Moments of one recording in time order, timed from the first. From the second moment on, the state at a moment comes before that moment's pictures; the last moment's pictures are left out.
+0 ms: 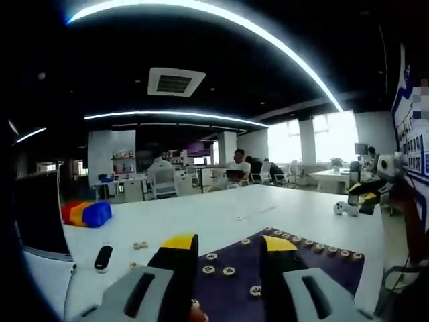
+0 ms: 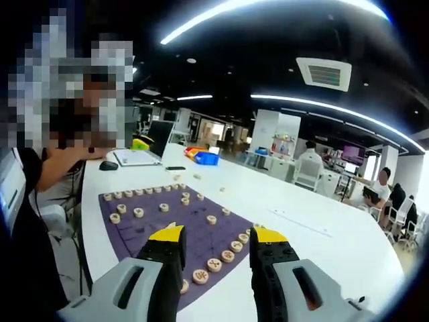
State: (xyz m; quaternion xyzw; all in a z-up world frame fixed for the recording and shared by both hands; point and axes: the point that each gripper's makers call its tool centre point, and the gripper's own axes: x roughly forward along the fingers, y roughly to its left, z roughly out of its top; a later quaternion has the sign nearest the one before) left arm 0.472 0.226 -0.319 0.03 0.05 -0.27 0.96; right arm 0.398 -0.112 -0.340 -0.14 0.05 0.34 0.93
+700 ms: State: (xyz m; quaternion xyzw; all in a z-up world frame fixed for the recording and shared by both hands) left arm 0.611 0.291 -0.412 0.03 0.18 -0.14 0.97; right arm 0.400 -0.114 -0.342 -0.14 0.05 0.34 0.93
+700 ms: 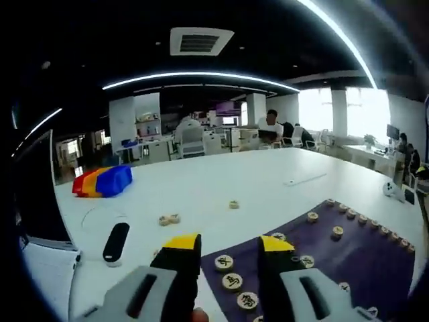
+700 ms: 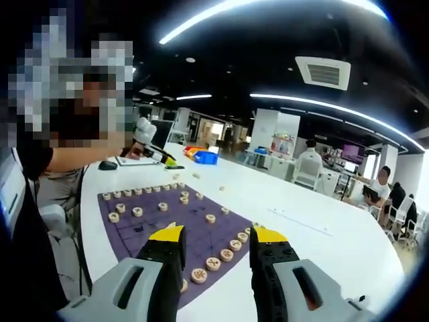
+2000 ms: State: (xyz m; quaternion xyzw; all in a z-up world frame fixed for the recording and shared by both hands) left arm 0.647 0.366 -0.469 -0.02 0.16 -0.03 0.99; right arm 0.403 -0.108 -0.352 -0.14 0.07 0.34 0.93
